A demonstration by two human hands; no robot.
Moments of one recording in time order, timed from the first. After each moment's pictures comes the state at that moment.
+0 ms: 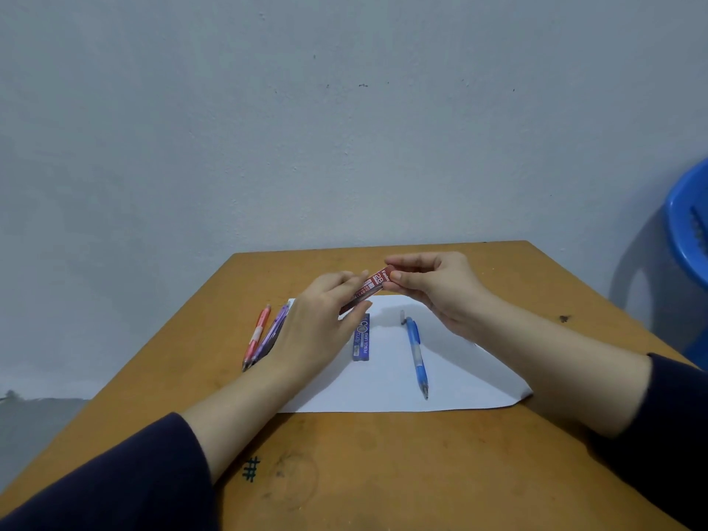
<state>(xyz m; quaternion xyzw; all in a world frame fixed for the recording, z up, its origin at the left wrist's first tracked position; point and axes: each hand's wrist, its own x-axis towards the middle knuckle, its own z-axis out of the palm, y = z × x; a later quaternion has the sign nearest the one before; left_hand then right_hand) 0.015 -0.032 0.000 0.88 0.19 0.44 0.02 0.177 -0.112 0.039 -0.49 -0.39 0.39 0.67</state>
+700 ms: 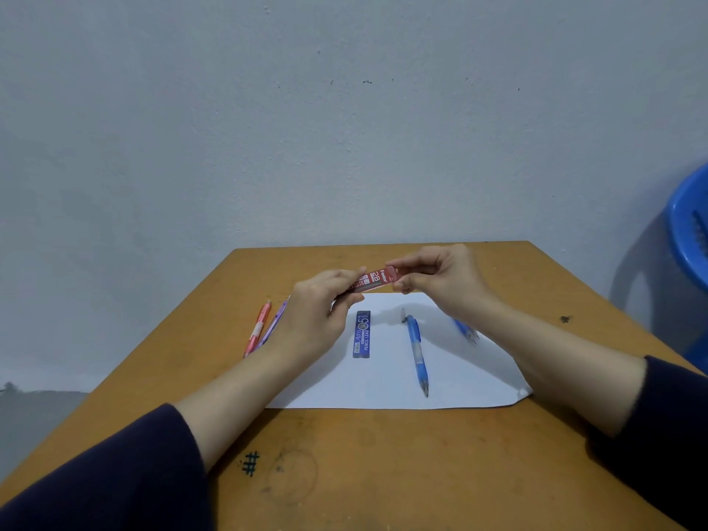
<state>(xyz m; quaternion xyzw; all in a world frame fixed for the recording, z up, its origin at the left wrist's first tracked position) 0.013 -0.021 0.004 0.87 0.17 0.46 0.07 0.191 -0.111 0.036 -0.57 -0.57 0.19 0.56</state>
